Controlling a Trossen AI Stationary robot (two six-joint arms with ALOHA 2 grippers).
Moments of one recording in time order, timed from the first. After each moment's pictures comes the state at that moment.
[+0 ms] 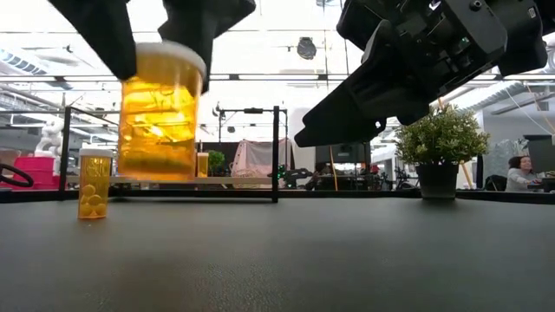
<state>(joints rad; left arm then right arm) -0.52 1.95 1.59 -0.88 -0.09 0.04 0.43 1.80 0.75 0.54 0.28 0.28</state>
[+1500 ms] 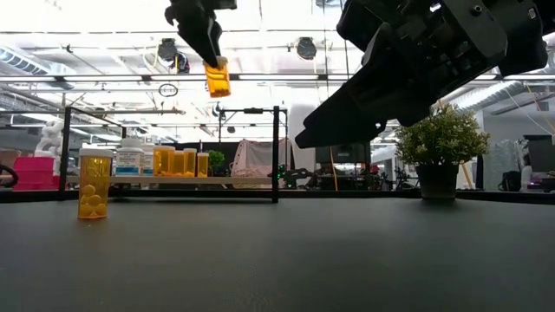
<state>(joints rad) 0.30 1.50 1.59 -1.11 -0.14 0.43 0.43 1.79 0.75 0.53 0.29 0.27</state>
